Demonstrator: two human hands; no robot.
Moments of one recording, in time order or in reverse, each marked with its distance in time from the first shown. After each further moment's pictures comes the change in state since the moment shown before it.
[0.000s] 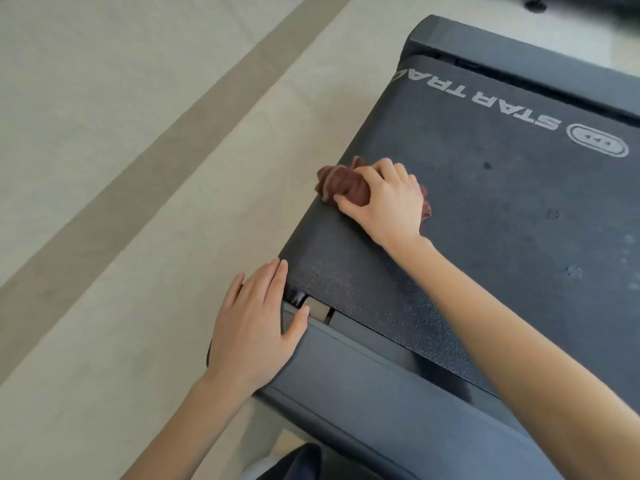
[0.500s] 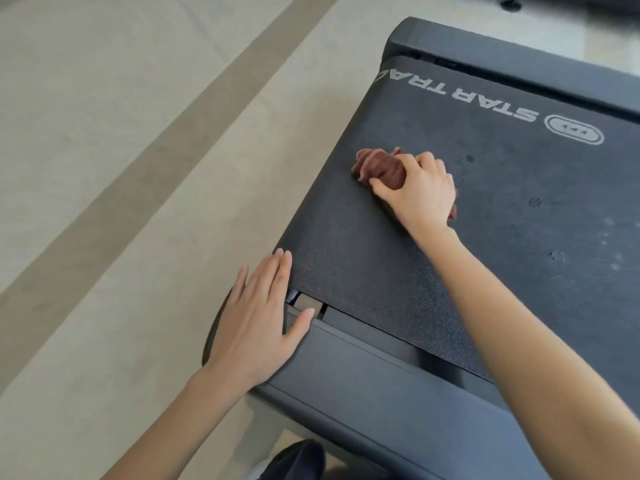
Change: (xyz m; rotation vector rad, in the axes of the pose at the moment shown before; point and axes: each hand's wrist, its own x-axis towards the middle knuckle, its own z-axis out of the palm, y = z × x) left_hand 0.005 0.001 0.004 -0.024 -0.037 0.162; right_hand 0.002 0.049 -0.013 -0.067 0.013 0.290
